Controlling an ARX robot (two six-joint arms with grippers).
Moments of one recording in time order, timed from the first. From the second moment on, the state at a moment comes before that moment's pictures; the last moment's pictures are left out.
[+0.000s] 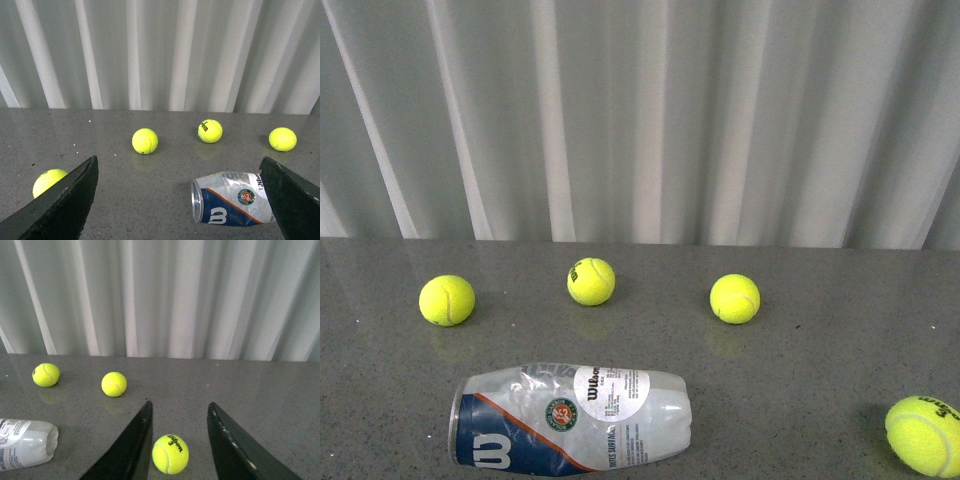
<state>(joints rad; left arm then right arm) 0.00 0.00 0.02 0.00 0.00 0.00 0.18 0.09 0.08 -0.01 0.17 -0.02</state>
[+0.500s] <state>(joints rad) 0.00 0.00 0.02 0.00 0.00 0.00 0.00 0.01 0.01 0.00 0.00 -0.01</state>
